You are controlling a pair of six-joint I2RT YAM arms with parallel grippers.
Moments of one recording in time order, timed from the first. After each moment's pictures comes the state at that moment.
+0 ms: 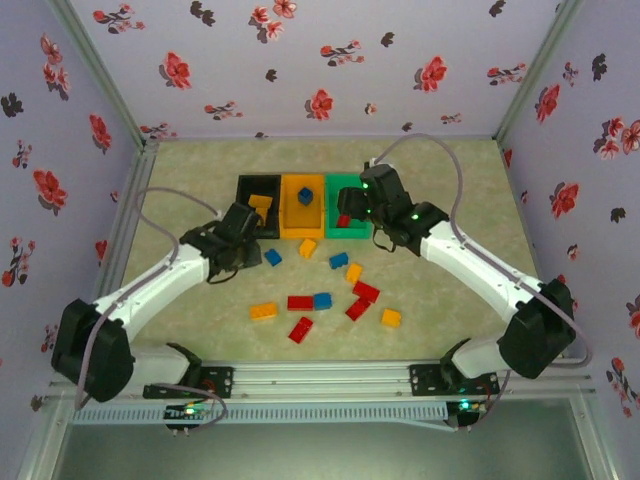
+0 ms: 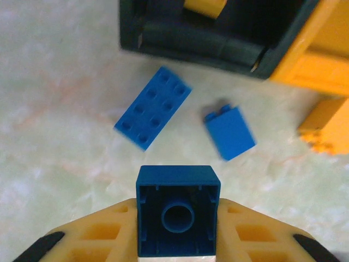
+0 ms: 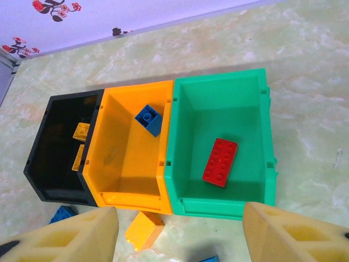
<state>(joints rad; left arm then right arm) -0.58 1.31 0.96 -0.74 -0.22 -0.68 0.66 1.40 1.20 -0.45 0.19 0.58</state>
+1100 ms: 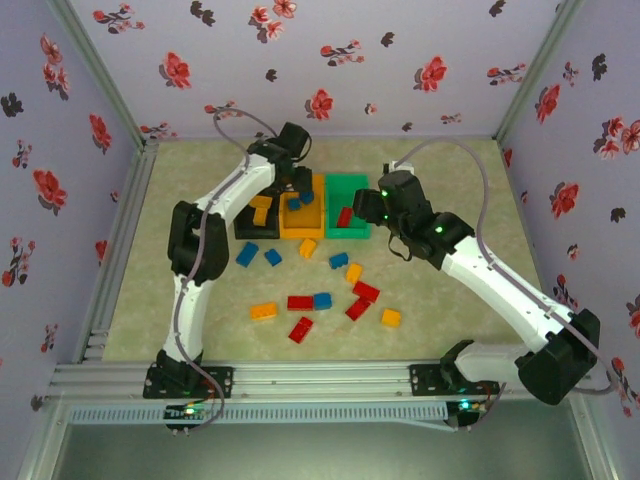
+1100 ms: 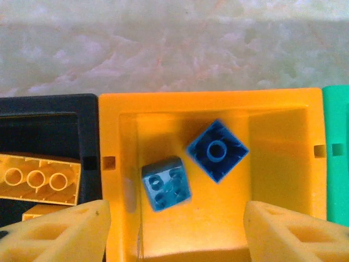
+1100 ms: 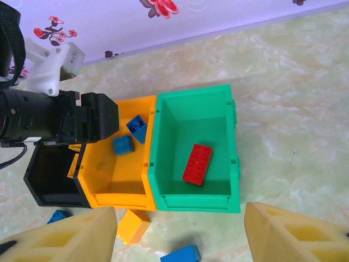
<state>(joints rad) -0.52 2.23 2.05 -0.92 -0.13 -0.43 0.66 1.24 1.16 -0.53 0.26 0.57</state>
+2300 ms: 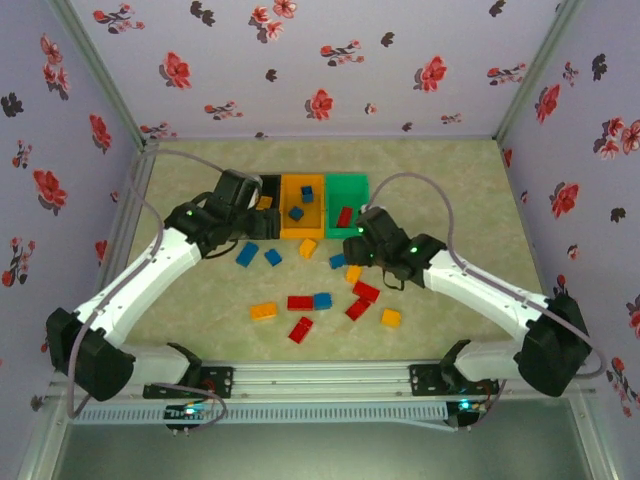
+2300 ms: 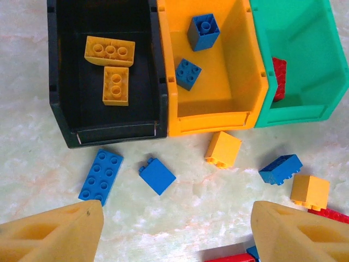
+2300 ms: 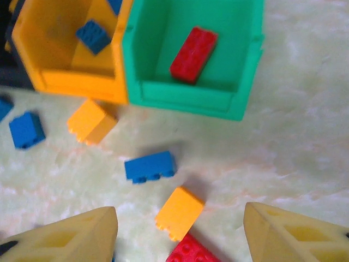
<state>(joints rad) -0.61 1.29 1.23 -0.83 -0.13 -0.43 0.80 1.29 0.94 -0.56 0.20 0.49</state>
